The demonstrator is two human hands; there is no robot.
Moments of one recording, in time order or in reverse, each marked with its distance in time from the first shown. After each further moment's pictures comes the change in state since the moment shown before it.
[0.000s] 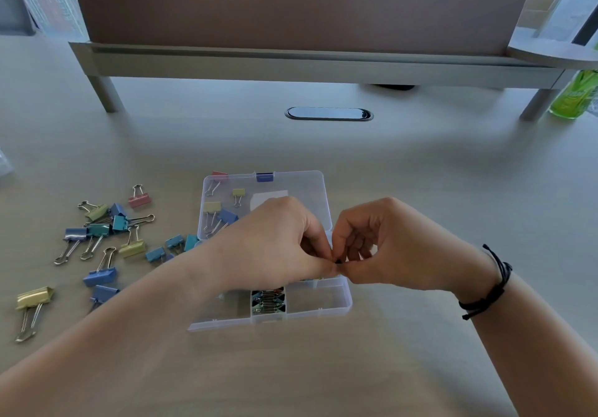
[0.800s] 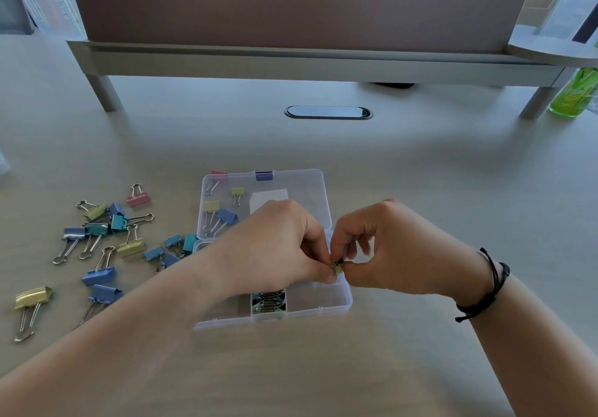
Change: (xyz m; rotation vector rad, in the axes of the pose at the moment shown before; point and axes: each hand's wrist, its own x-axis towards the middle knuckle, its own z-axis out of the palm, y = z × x) left_hand 0.003 -0.012 0.007 0.014 0.022 0.026; right_hand 0.000 0.000 0.003 -0.280 0.029 -0.071
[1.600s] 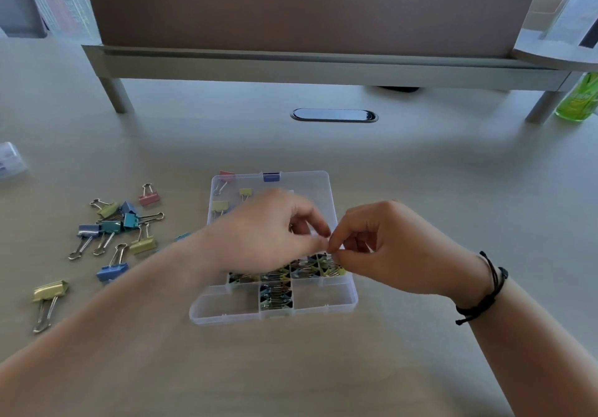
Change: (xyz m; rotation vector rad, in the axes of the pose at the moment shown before) left_hand 0.000 -0.011 -0.014 -0.081 0.047 -0.075; right_hand 0.002 0.001 0.007 0.121 0.067 0.036
